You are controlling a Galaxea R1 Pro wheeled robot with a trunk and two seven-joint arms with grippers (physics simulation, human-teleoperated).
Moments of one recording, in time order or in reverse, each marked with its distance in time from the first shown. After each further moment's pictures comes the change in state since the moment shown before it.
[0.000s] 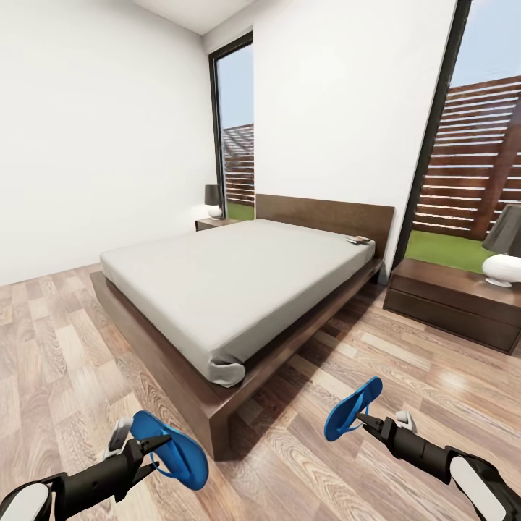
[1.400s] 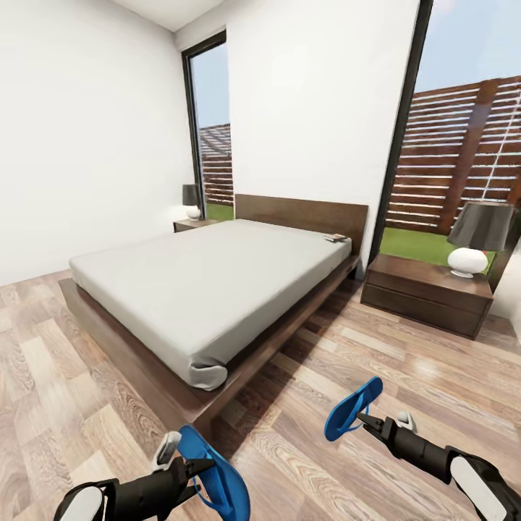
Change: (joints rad) left arm 0.000 -0.088 -0.199 0.000 -0.080 0.006 0.005; right arm 0.000 -0.002 0.000 0.000 -0.002 -0.002 0.000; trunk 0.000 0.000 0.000
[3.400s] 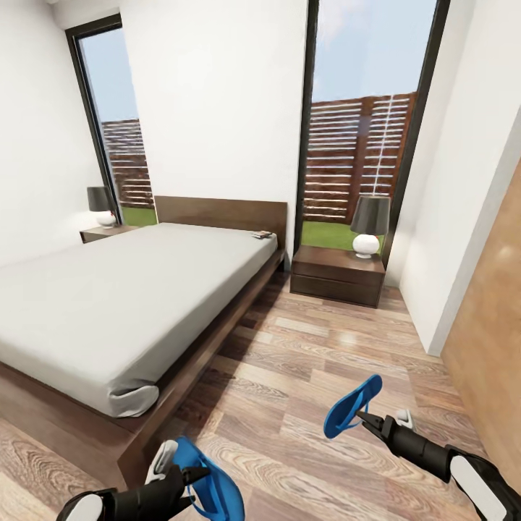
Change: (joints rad) left arm -0.012 0.002 0.006 0.110 -0.008 -0.046 0.000; right arm 0.000 0.000 -0.001 -0.006 -0.009 0.000 0.016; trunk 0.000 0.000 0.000
